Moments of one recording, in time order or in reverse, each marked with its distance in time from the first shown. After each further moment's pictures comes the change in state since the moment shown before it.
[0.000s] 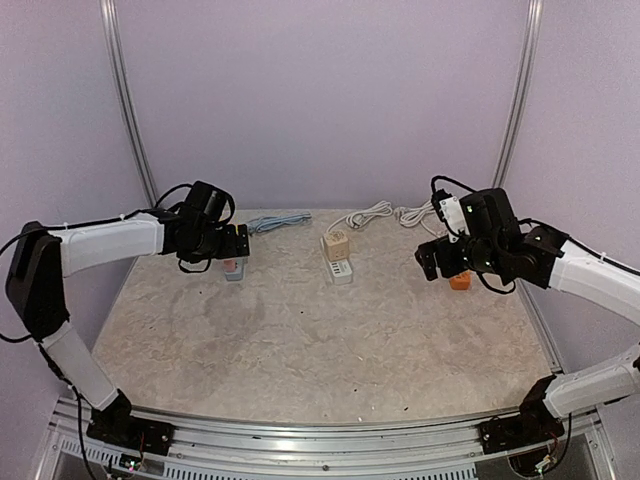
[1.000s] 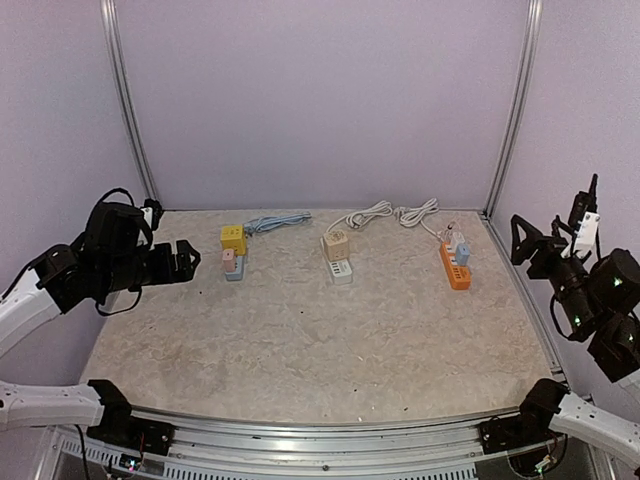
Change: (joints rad) left arm -0.105 -0.781 -0.285 -0.285 -0.022 0.020; right arm -0.004 -0.848 -0.395 0.377 0.277 -0.053
